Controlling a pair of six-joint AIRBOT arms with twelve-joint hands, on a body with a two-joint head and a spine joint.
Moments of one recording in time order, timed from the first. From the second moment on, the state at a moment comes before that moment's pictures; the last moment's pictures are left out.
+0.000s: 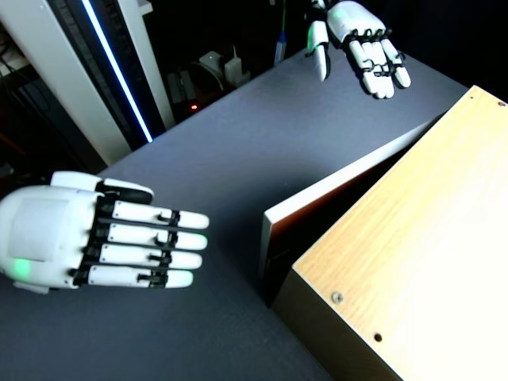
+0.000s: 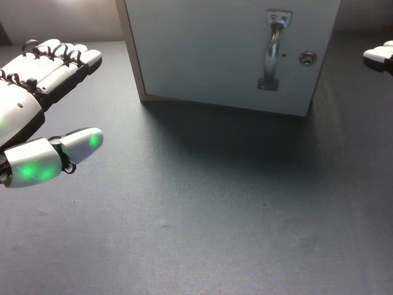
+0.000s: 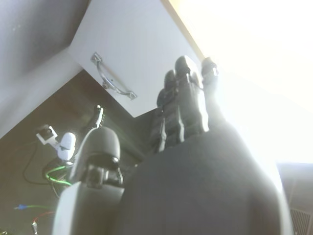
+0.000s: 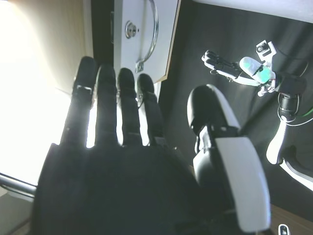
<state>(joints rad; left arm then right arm) 1.00 -0.84 1.03 -0.19 -1.21 0.84 -0.96 -0.85 1.17 -0.04 1.12 -0.47</state>
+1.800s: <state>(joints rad) 1.00 -0.87 1.05 -0.19 -1.23 0.79 -0.68 -1.00 1.37 -0.16 0.79 -0.48</state>
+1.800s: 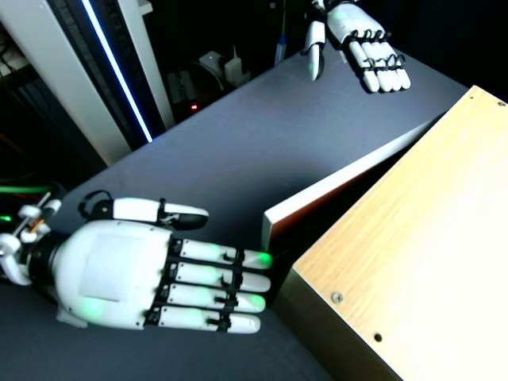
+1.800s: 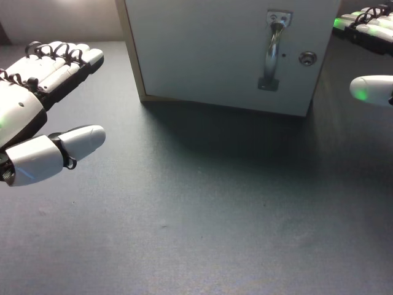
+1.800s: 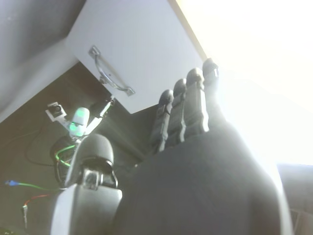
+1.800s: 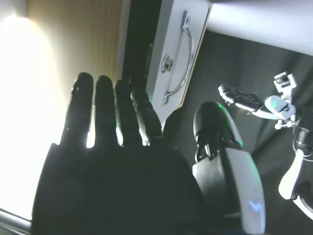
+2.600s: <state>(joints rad) 1.04 -0.87 1.05 -0.22 -1.26 0.78 -0.68 -0.94 1.24 -0.19 0.92 -0.48</state>
